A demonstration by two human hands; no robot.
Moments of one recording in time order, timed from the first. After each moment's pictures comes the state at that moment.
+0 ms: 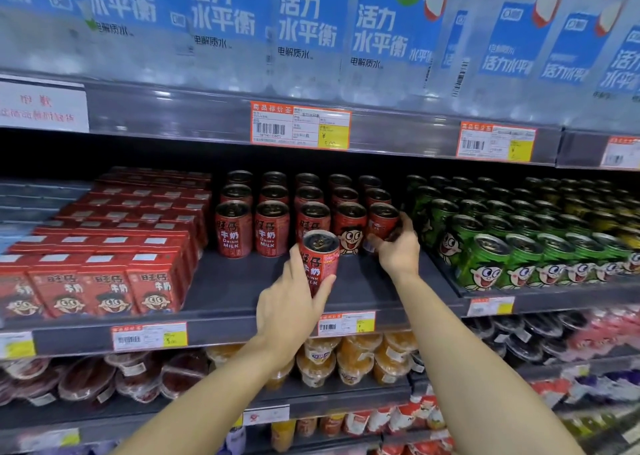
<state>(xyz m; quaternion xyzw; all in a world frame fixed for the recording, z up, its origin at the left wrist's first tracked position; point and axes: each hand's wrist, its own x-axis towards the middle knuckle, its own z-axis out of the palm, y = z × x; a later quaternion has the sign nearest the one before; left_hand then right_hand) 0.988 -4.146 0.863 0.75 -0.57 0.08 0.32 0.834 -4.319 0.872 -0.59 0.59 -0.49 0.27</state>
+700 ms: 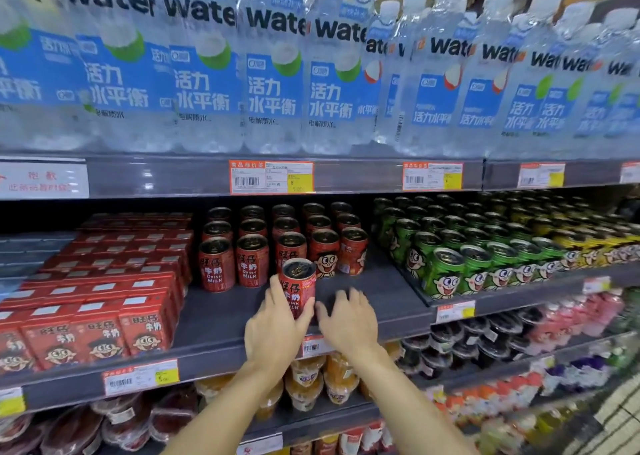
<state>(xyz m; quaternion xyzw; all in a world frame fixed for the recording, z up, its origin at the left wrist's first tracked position) 0.987 -4.145 0.869 0.75 -0.57 0.04 0.35 0.862 -4.195 0.868 -0.73 0.65 -0.20 0.08</state>
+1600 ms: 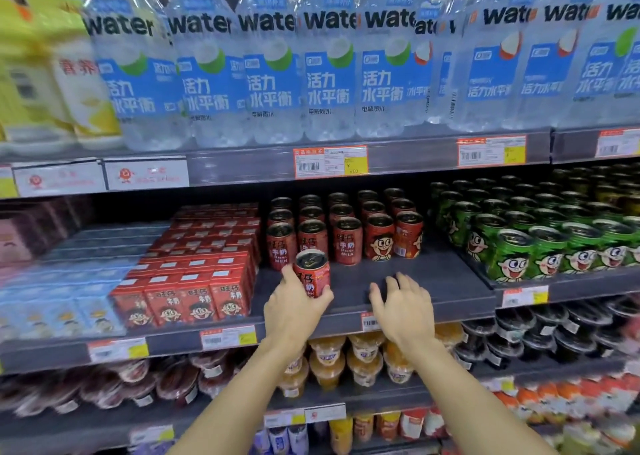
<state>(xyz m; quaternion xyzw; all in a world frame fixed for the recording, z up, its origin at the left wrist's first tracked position) 1.046 -4.102 0.890 0.79 -0.49 -0.04 0.36 0.870 -4.180 0.842 -0.75 0.60 -0.25 -0.06</state>
